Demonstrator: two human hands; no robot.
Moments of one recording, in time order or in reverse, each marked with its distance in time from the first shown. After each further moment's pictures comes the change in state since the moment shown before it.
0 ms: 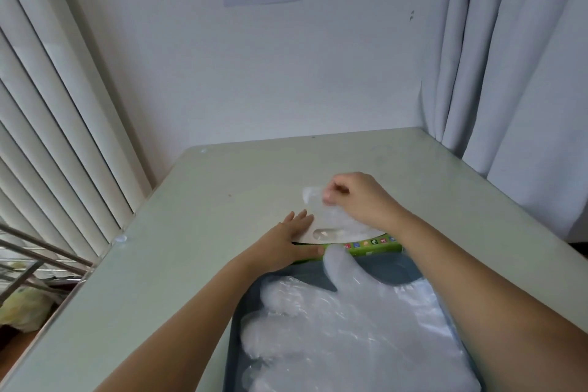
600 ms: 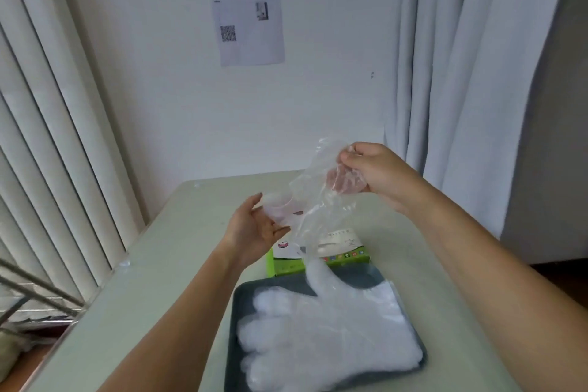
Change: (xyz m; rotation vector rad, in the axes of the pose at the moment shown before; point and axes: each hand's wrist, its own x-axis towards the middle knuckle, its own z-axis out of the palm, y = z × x) left_hand -0.044 0.065 -0.051 -1.441 0.034 0.040; right_hand -0.066 -0.100 -0.105 0.608 0.154 0.125
